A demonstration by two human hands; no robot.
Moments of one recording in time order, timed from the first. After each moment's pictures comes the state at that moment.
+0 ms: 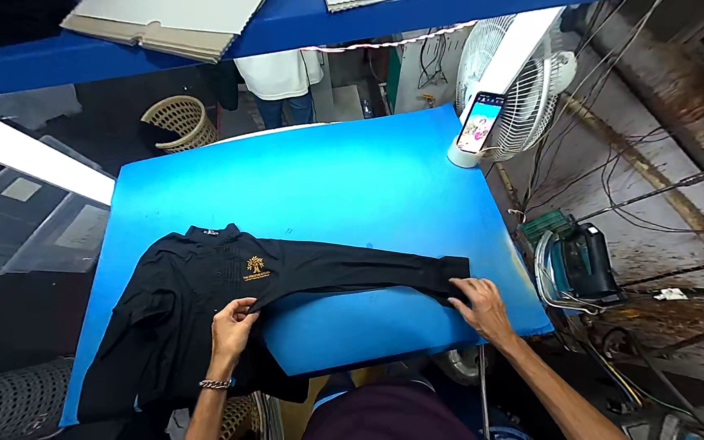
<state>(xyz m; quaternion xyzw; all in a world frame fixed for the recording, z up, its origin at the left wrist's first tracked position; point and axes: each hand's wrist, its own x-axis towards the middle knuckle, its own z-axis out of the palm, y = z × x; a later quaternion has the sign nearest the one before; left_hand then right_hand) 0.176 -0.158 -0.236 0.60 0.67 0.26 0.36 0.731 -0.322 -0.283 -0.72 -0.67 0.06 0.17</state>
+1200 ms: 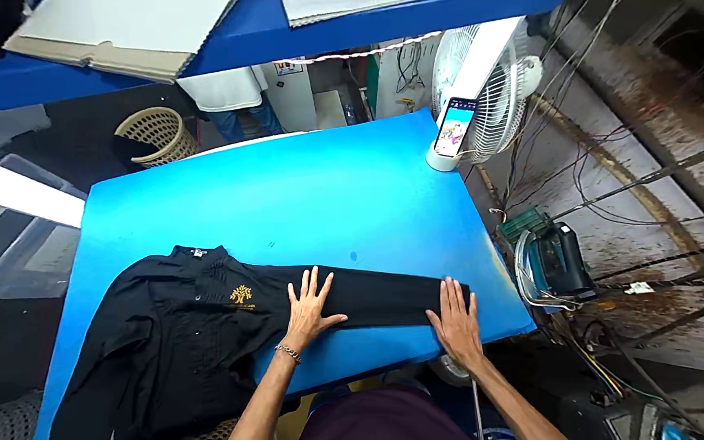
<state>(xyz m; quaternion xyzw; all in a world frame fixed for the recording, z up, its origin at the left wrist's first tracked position) 0.350 -0.145 -0.300 0.89 0.45 0.02 0.13 0.689 -0.342 -0.324 -0.79 -0.61 -0.03 0.08</state>
